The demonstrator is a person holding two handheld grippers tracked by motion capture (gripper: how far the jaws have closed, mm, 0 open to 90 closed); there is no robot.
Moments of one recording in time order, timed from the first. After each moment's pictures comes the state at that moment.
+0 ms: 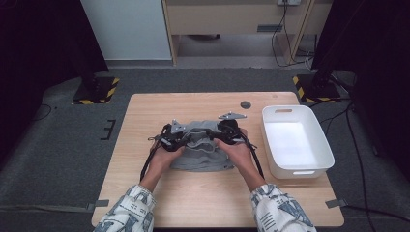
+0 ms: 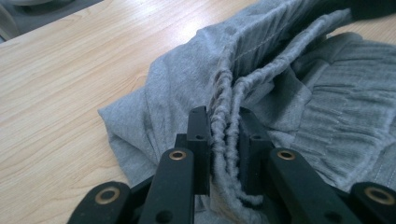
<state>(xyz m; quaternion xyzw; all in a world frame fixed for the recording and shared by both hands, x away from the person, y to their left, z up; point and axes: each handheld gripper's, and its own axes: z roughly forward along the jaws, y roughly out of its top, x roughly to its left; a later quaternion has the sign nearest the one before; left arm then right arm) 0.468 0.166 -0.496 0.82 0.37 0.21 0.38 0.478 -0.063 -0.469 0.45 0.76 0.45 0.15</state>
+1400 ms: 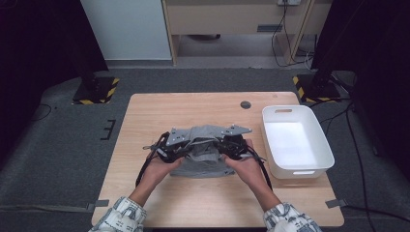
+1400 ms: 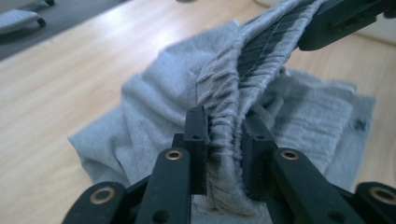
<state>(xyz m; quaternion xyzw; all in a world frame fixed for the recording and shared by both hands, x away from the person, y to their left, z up) 0.411 0.165 -0.472 0.84 0.31 0.19 0.41 0.420 -0.080 -0.460 0.38 0.80 0.44 0.16</state>
